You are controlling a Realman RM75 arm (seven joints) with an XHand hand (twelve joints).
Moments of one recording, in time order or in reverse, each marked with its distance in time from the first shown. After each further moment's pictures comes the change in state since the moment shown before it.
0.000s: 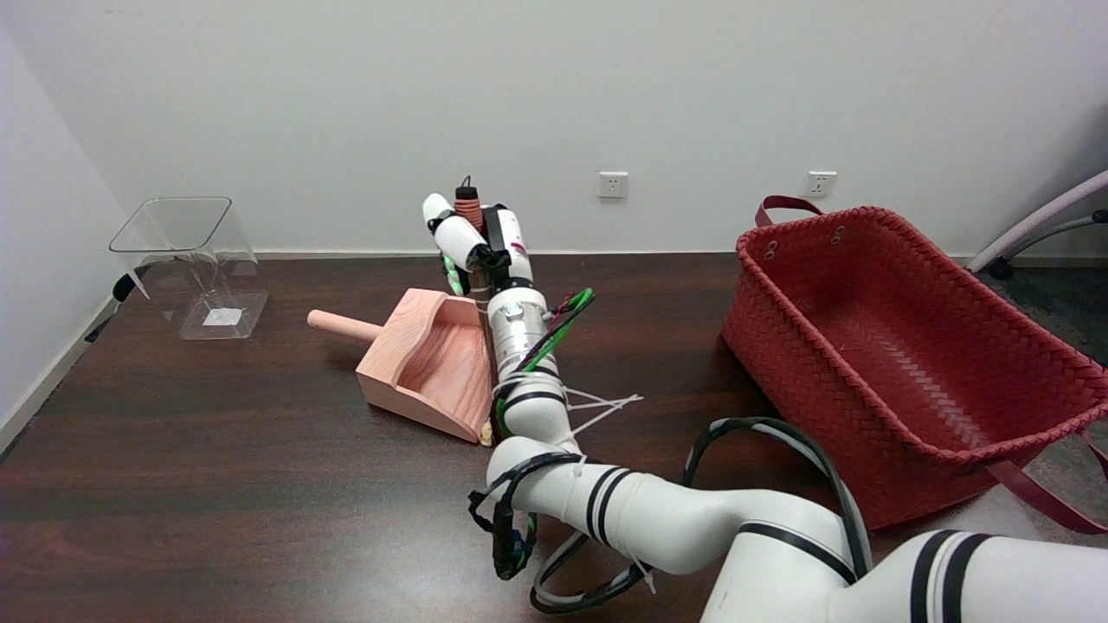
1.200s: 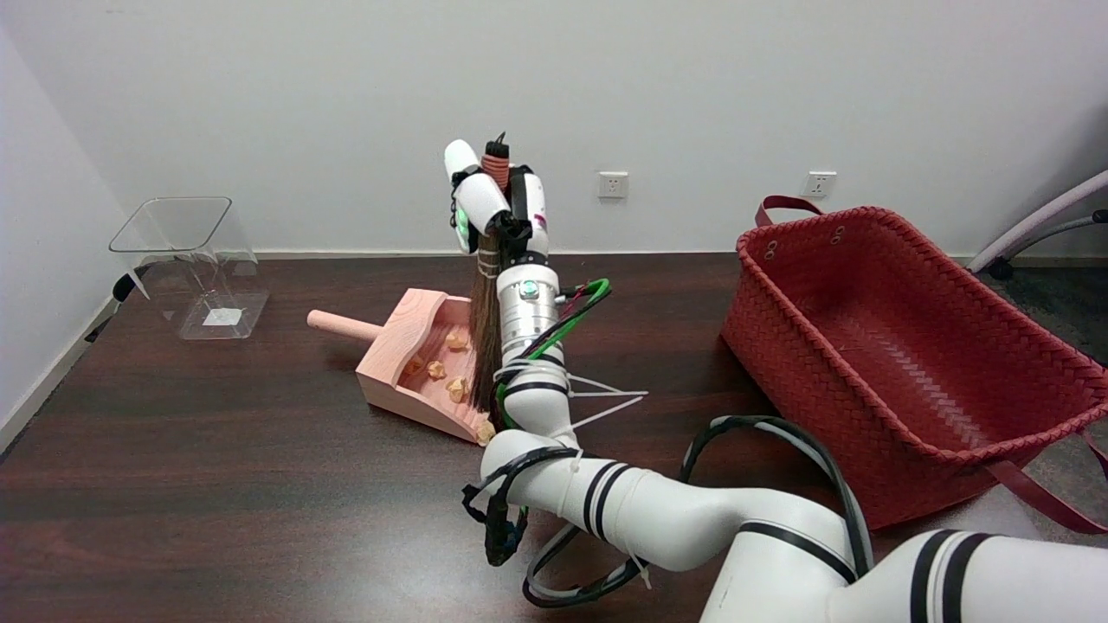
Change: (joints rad) arm 0.001 0.001 0.006 0.050 -0.033 0.139 0.149
